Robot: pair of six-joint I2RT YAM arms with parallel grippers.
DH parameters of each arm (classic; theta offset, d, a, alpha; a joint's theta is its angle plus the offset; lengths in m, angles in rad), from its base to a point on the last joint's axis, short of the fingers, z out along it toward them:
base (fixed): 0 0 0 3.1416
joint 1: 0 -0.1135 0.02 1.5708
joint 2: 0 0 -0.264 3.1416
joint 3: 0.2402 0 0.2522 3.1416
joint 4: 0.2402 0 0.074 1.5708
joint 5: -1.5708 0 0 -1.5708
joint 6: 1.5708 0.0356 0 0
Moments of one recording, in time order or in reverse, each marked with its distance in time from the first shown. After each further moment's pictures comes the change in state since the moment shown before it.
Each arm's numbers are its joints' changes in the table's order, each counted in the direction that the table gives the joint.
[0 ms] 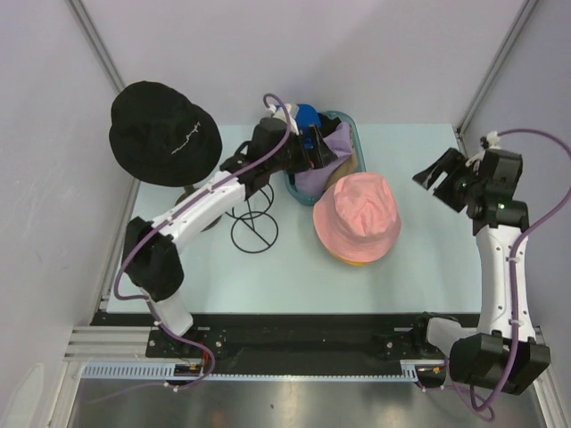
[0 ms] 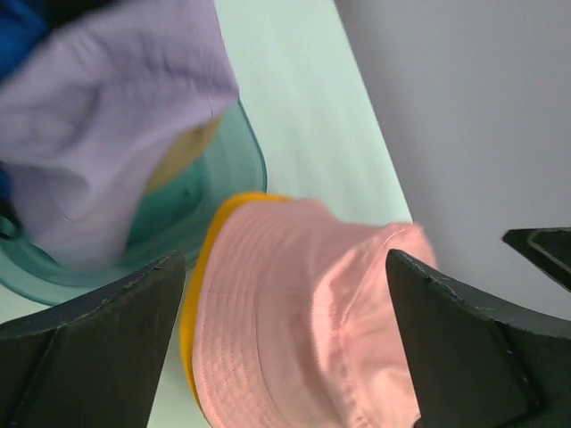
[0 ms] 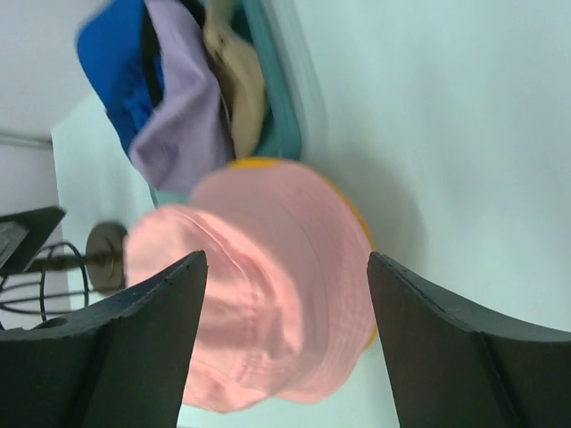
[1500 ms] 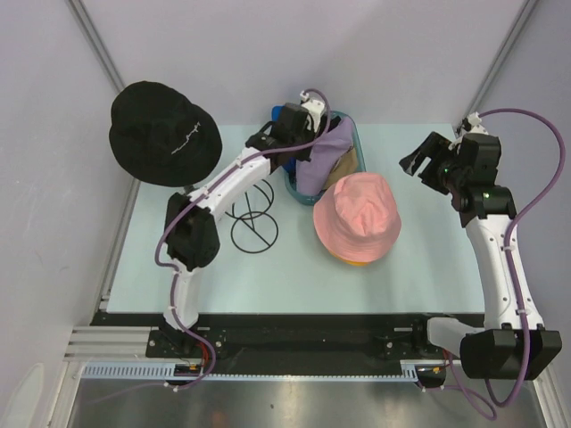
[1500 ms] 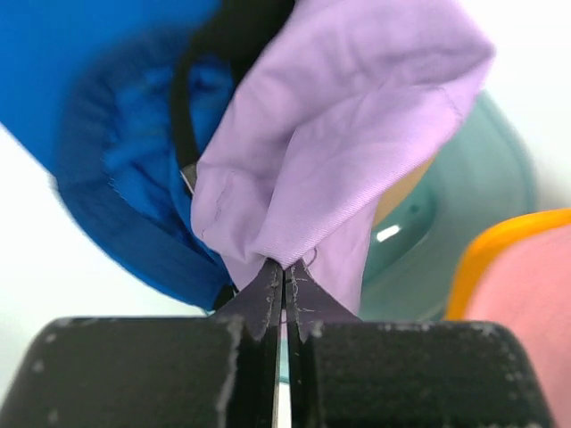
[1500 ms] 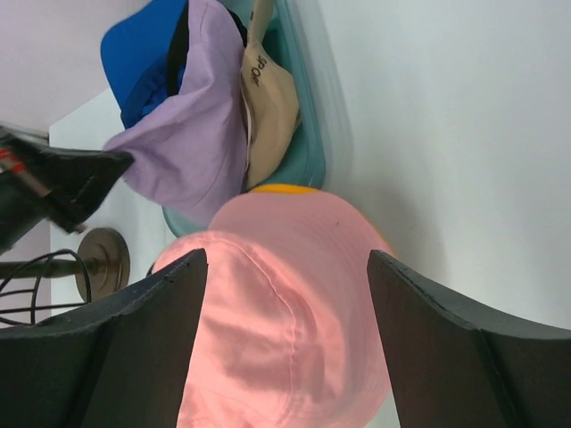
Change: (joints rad) left arm -0.025 0.370 0.449 0.297 0.238 0.647; right arm -0.187 0.047 0.108 -0.080 -0.195 0.009
